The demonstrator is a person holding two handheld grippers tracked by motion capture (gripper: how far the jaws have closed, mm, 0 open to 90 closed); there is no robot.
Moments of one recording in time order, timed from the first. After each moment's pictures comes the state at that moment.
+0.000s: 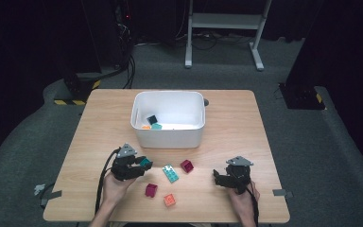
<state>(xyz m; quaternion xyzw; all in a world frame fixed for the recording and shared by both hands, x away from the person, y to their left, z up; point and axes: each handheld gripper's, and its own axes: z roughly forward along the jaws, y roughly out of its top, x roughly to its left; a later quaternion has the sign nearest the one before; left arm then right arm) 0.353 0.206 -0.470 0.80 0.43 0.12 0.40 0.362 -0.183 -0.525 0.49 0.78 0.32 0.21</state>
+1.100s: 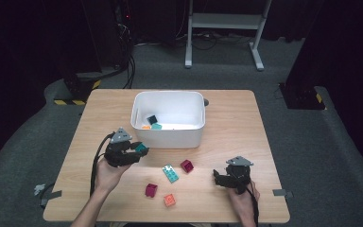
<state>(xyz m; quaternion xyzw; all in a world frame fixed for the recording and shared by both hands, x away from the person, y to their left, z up) 0.369 0.214 -0.415 0.80 0.41 0.15 0.41 0.362 -0.183 -0.525 0.49 0.78 0.32 0.21</state>
